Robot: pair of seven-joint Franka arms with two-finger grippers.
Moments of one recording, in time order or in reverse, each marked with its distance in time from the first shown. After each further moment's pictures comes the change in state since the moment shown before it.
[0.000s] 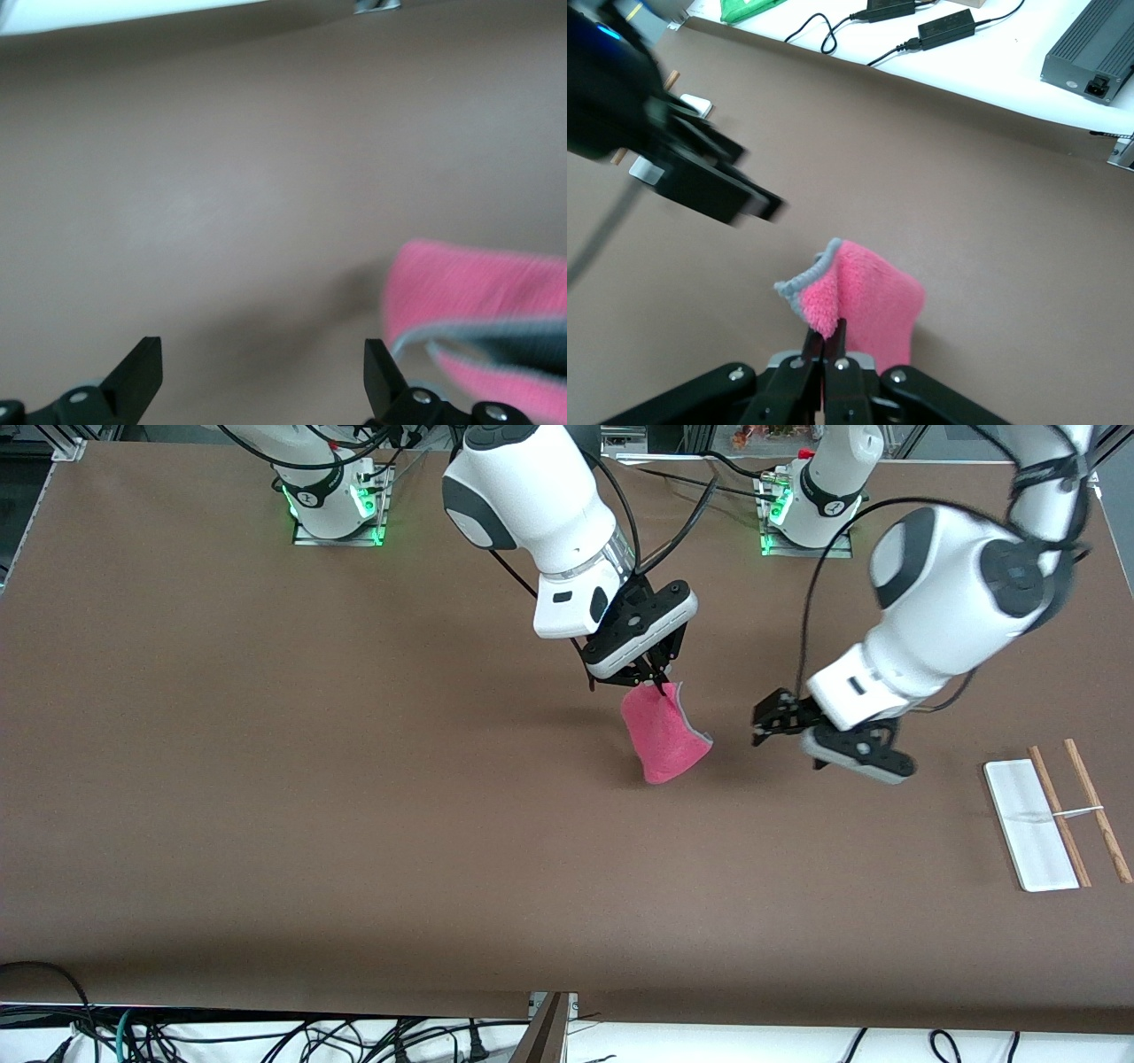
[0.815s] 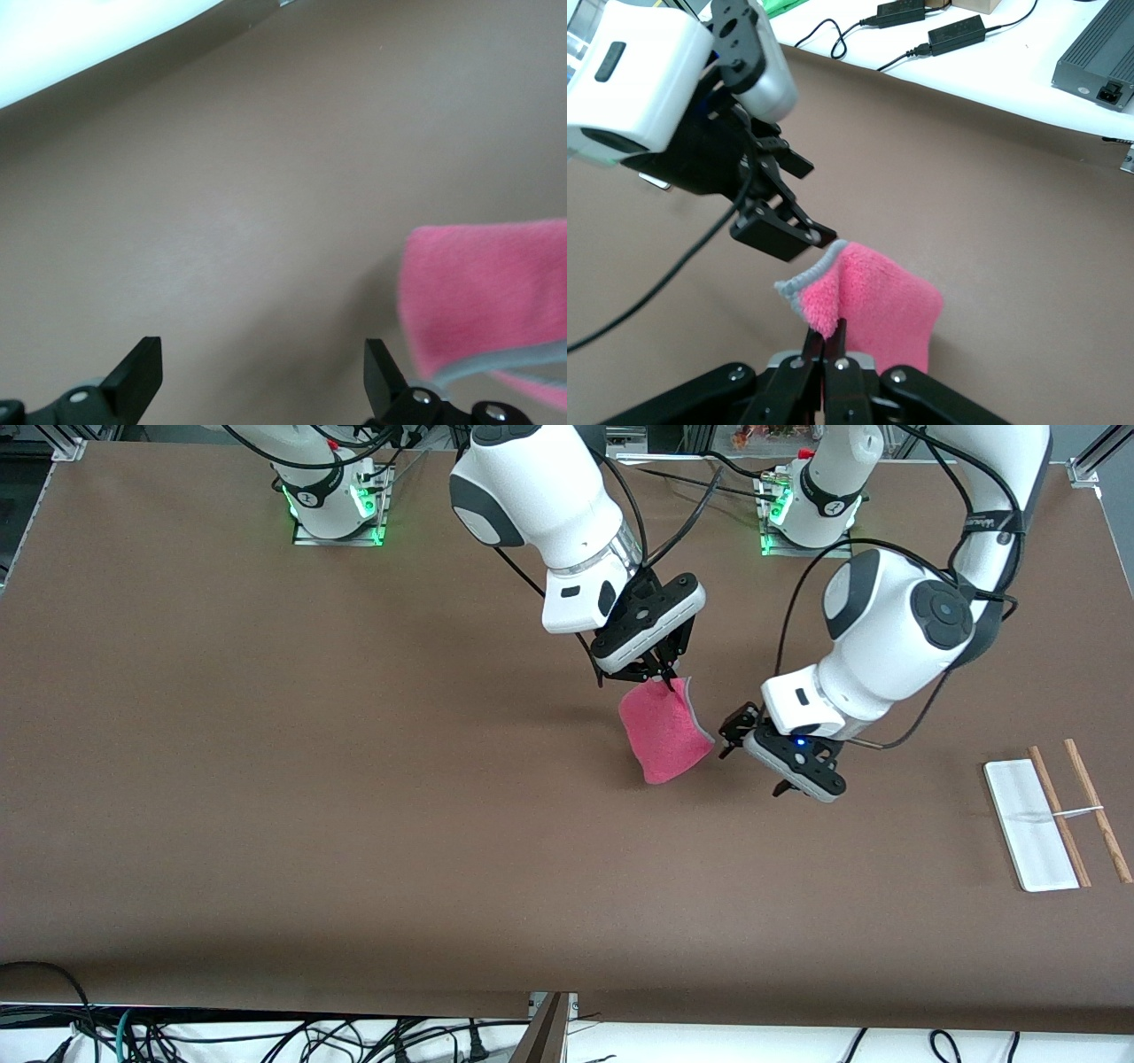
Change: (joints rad) left arm 0.035 0.062 -0.024 -0.038 0.000 0.112 0.347; right arm 0.010 0.003 0.000 0.000 0.000 0.023 0.000
